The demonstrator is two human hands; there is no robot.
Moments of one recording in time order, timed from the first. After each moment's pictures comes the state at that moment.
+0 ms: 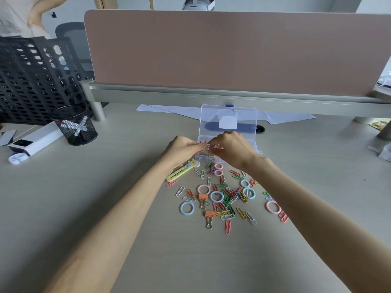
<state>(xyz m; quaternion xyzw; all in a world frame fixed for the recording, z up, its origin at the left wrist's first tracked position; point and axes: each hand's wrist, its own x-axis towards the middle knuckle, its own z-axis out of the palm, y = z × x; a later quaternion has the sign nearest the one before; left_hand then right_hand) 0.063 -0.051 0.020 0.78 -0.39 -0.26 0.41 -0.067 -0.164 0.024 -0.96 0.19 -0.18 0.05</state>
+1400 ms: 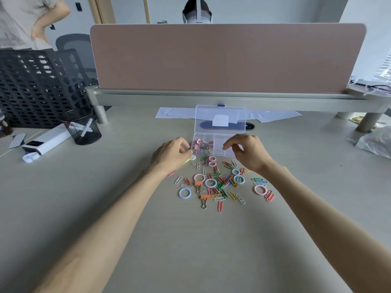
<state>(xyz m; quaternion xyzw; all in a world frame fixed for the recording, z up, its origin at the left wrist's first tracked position) 0.051 -0.010 0.018 0.83 -0.46 -0.07 0.29 -0.142 -0.151 0.022 -0.92 0.24 -0.27 0.15</state>
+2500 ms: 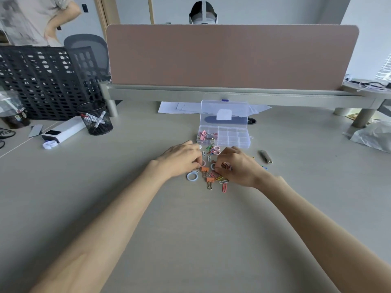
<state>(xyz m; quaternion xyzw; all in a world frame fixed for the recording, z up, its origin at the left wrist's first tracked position) 0.024 0.037 0.024 0.71 -0.70 0.01 0.09 -0.158 -0.072 0.005 -0.96 0.19 -0.16 0.11</state>
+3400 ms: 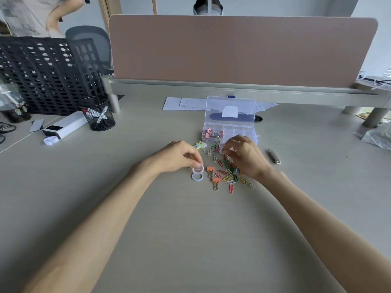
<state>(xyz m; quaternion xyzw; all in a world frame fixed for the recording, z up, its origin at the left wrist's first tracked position) 0.041 0.054 0.030 0.71 -0.61 -0.23 0.27 -0.137 -0.100 -0.002 -0.93 0.24 -0.25 0.12</state>
